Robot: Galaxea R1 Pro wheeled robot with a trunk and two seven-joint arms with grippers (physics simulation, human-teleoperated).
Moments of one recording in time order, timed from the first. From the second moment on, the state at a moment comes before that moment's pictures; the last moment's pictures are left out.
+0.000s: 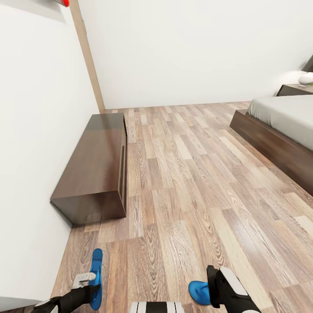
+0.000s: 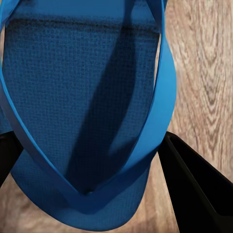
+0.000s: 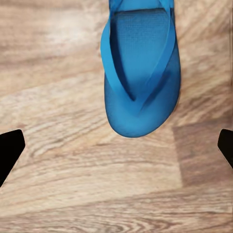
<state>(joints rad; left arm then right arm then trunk) -0.47 0.19 0.23 -0.21 0.03 0.00 -0.64 -0.45 0.08 -0.23 -0.62 -1.41 -0.03 -0.62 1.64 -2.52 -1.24</state>
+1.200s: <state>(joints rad) -0.47 0.19 0.23 -0.21 0.03 0.01 -0.65 -0.45 0.08 -0.23 -0.61 -1.40 -0.06 -0.62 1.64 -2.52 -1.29</state>
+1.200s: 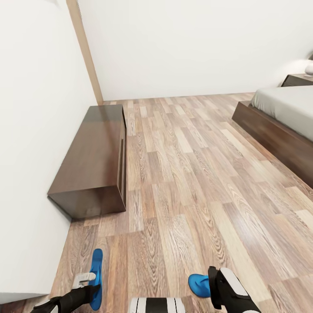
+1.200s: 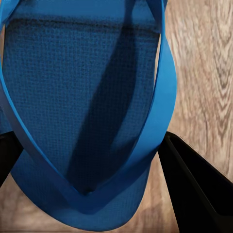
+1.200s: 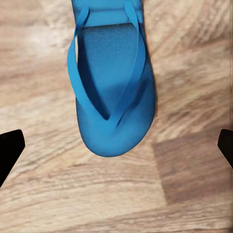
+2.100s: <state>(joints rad) -0.47 0.19 0.23 -0.21 0.03 0.01 -0.65 -0.45 0.08 -0.23 -0.61 -1.40 -0.06 -0.62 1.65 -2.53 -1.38</state>
